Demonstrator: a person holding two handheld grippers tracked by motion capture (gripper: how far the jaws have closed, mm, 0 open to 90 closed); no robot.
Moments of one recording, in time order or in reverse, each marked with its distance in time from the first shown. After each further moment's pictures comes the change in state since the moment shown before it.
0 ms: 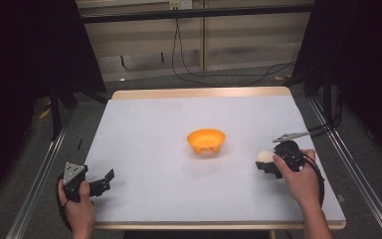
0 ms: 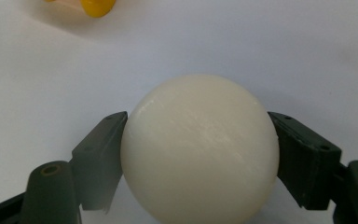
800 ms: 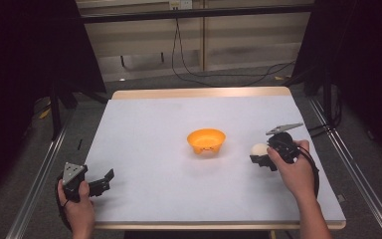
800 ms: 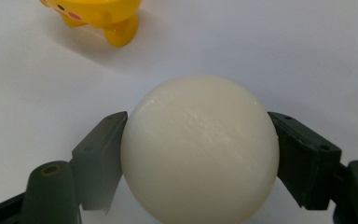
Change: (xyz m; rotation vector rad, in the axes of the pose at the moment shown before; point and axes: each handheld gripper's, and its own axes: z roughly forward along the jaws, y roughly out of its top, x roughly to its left) left arm 0.001 0.000 -0.001 -0.002 -0.004 -0.005; right arm 0.011 0.028 -0.003 -0.007 0.017 -0.049
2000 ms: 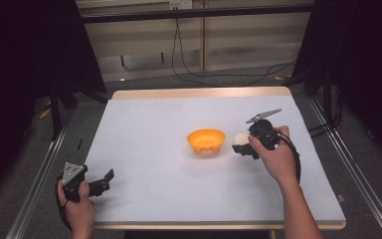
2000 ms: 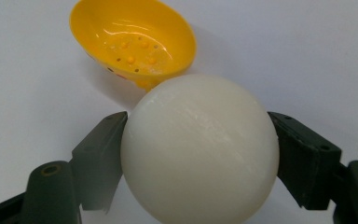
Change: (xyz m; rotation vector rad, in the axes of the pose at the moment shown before) left arm 0.000 0.000 0.000 -0.002 -0.002 -0.003; right arm 0.026 0.051 0.017 -0.012 0.060 -0.066
